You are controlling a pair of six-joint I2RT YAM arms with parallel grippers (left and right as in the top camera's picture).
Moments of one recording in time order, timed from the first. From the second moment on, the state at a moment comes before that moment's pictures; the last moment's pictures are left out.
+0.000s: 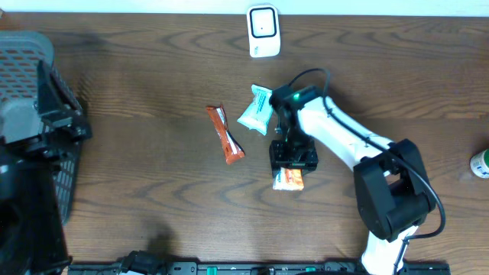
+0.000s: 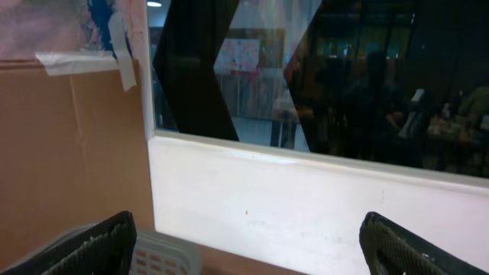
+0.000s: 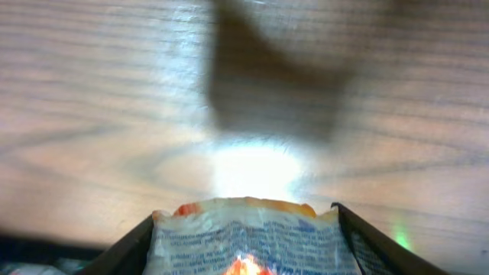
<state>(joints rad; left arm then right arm) -0.26 0.82 1.59 -0.62 -0.53 0.01 0.50 1.97 1.41 -1.27 -0.28 0.43</state>
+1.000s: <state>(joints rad) -0.26 0.85 1.48 -0.55 -0.49 0.01 0.23 1.97 1.52 -1.42 -0.90 0.29</state>
